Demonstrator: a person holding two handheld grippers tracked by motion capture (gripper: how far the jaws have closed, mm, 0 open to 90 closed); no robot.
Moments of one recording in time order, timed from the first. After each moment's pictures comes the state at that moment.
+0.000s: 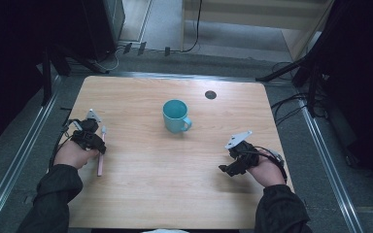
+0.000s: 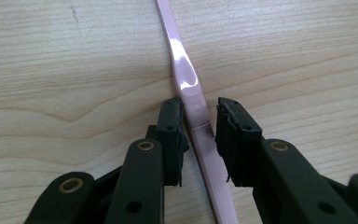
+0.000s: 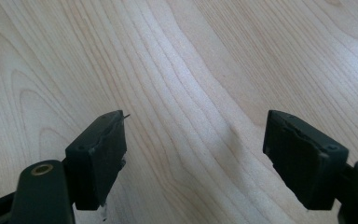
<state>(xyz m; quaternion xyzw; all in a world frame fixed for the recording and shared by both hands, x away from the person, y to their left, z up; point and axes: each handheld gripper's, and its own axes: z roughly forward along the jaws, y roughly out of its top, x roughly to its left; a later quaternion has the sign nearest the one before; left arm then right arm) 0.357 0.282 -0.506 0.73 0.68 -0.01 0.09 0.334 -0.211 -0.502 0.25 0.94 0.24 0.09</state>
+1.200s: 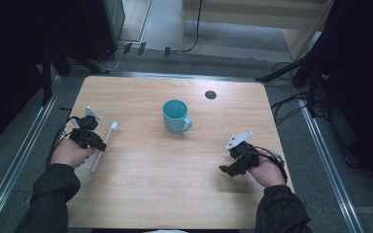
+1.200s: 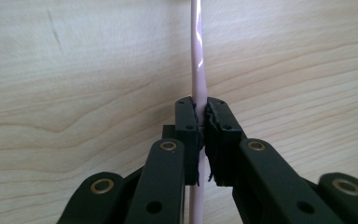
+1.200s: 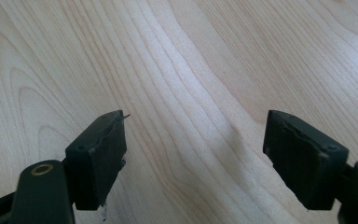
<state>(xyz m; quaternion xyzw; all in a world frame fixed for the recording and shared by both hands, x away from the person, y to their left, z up) 0.351 0.286 -0.483 0.75 0.64 -0.01 0.15 0.334 -0.212 -0.503 0.25 0.93 0.24 0.08</state>
